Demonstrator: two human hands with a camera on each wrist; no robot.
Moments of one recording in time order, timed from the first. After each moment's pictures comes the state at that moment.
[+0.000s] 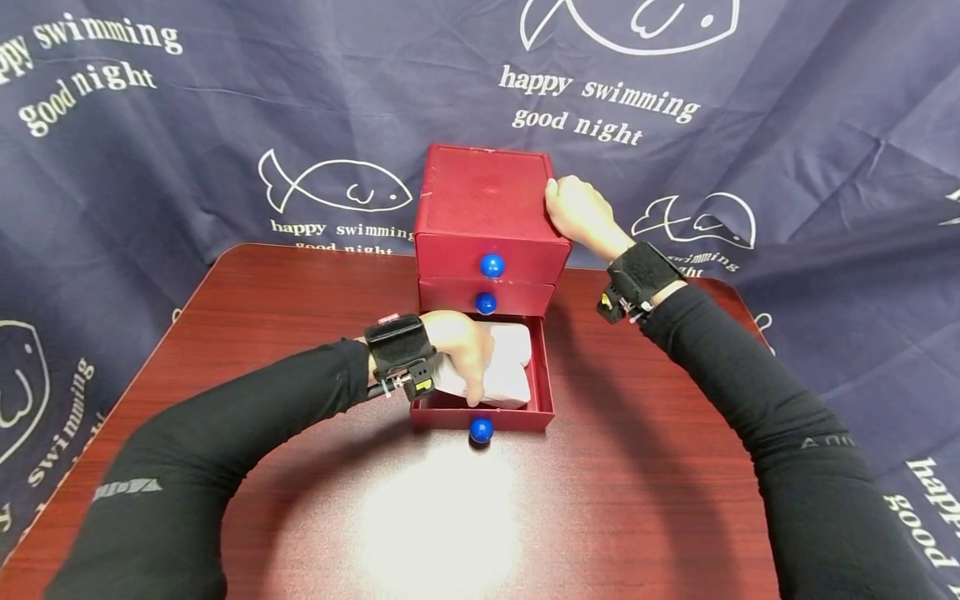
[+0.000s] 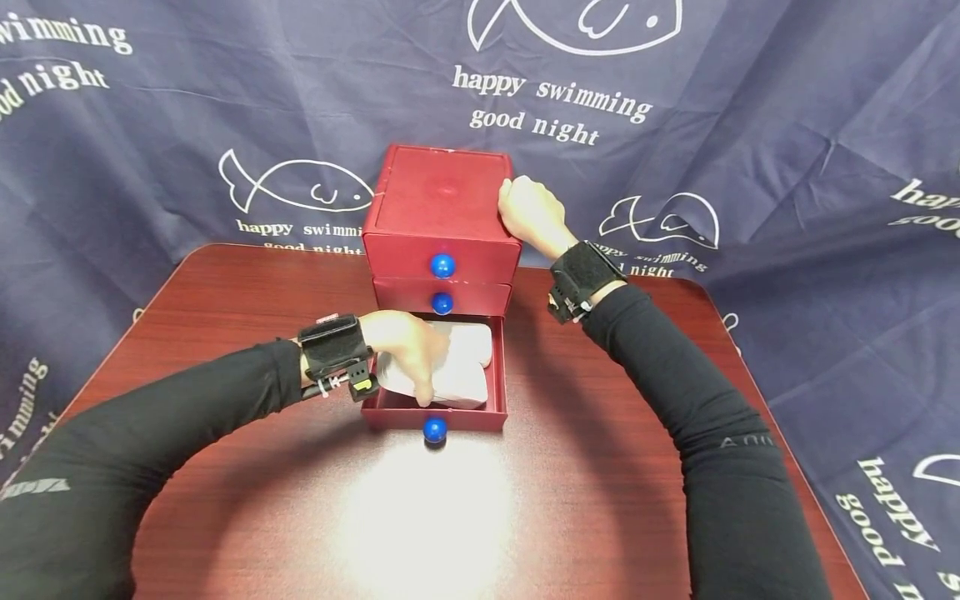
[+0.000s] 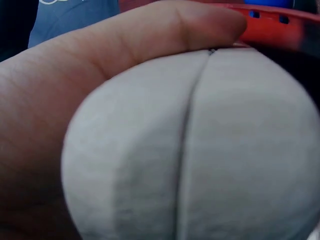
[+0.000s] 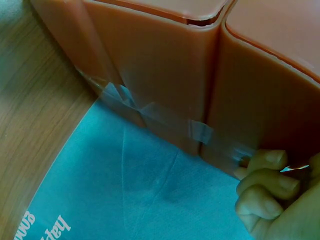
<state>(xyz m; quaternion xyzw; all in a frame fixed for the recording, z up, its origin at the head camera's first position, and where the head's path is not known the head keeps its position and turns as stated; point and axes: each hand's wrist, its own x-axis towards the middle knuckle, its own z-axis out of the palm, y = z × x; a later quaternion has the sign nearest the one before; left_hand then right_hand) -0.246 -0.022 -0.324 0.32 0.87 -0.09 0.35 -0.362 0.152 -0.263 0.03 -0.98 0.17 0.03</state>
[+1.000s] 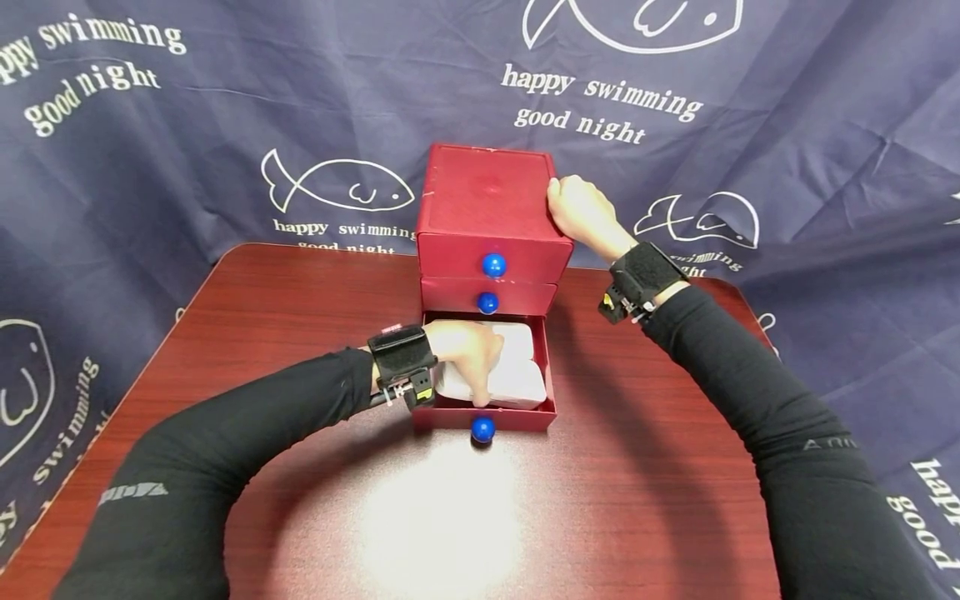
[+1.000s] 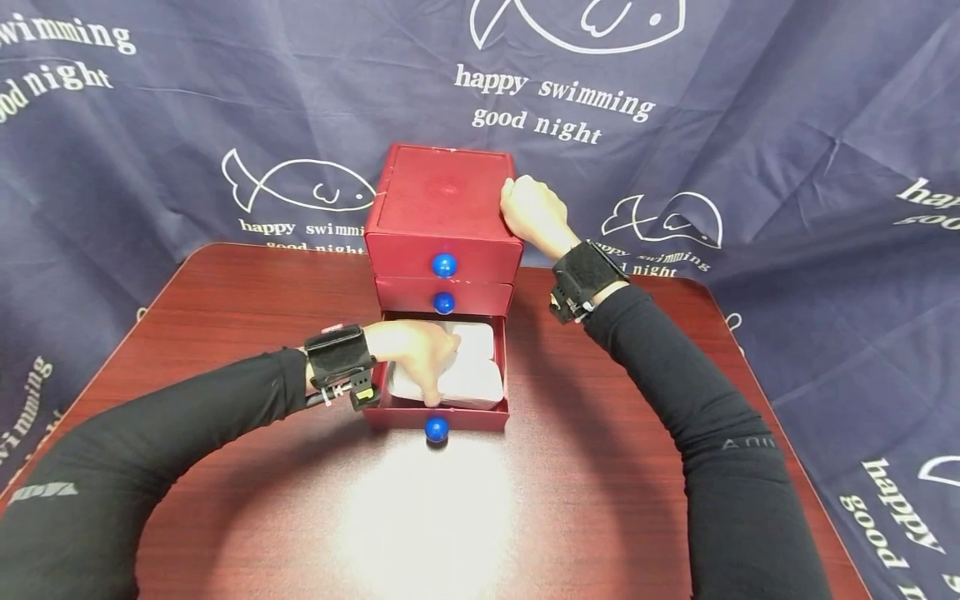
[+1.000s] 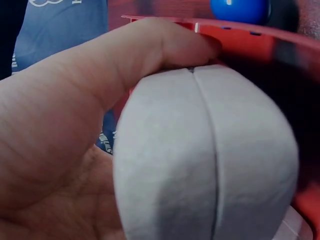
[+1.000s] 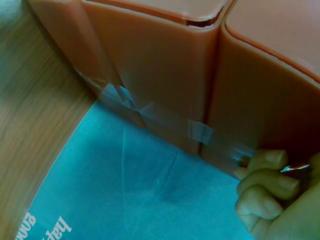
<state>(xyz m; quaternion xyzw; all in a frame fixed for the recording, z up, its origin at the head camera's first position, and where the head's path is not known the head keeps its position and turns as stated) -0.240 -0.021 -0.343 0.32 0.91 -0.05 0.28 -0.359 0.151 -0.262 0.03 -0.98 0.18 0.03</state>
